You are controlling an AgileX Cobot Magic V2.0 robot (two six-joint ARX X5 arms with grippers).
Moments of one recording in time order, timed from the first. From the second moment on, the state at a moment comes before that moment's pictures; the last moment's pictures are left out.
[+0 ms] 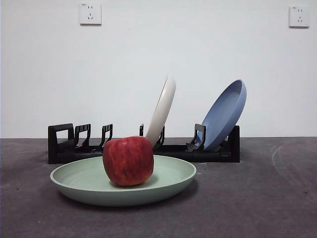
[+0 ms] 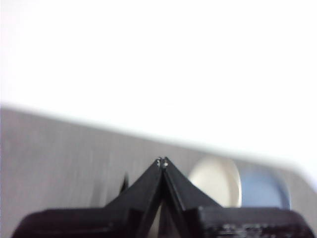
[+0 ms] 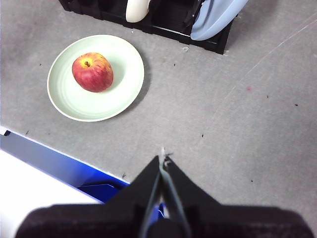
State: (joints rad) left arm -0.39 0.46 1.16 -0.72 -0.30 -0.36; right arm 0.85 0.82 1.33 -1.35 0.23 0.32
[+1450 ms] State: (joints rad) left arm -0.01 0.01 0.02 -0.08 0.00 -0.18; right arm 0.85 0.82 1.33 -1.35 0.23 0.32
